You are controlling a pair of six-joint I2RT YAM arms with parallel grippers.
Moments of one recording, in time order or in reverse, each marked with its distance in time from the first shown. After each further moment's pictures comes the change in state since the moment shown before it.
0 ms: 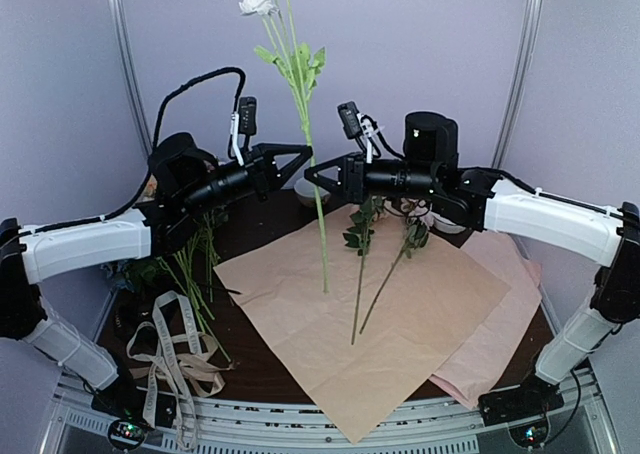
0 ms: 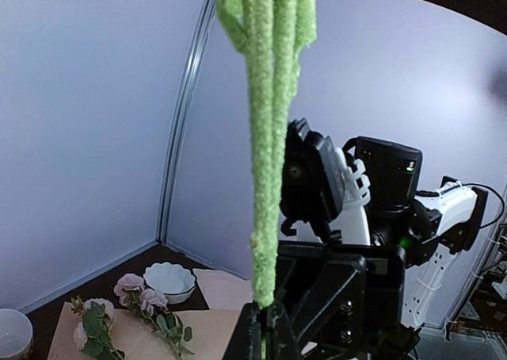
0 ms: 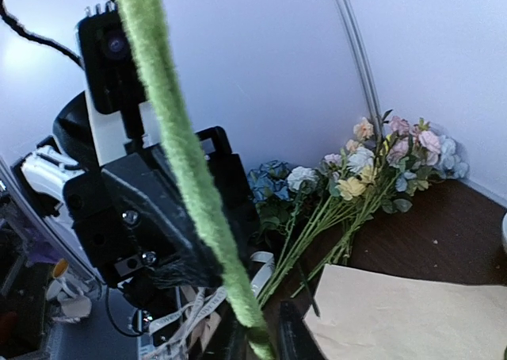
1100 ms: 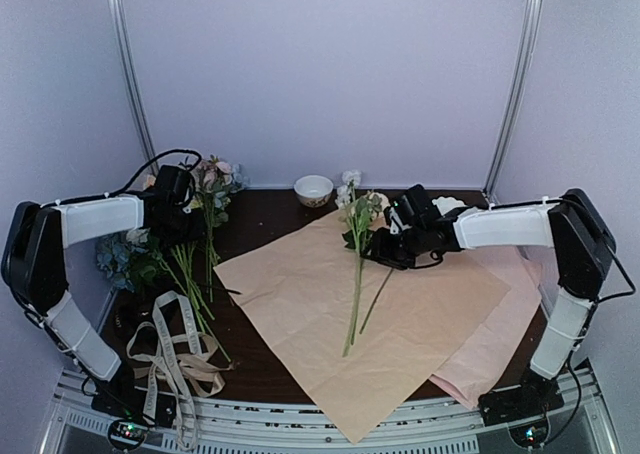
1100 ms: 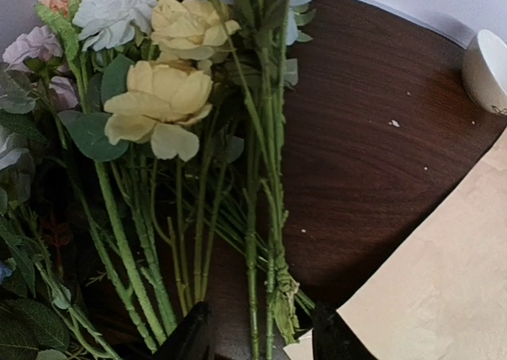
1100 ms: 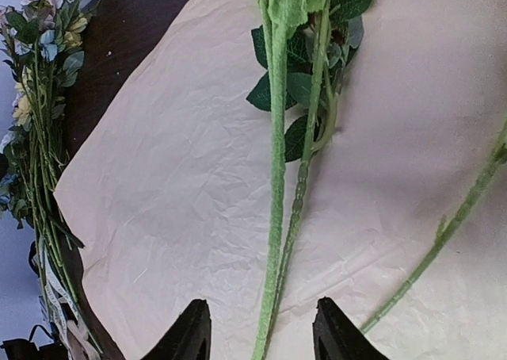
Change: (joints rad) left arm 0.488 0.176 0.015 -1.005 -0.612 -0.052; right arm -0.202 0.242 -0.240 -0.291 0.286 0.393
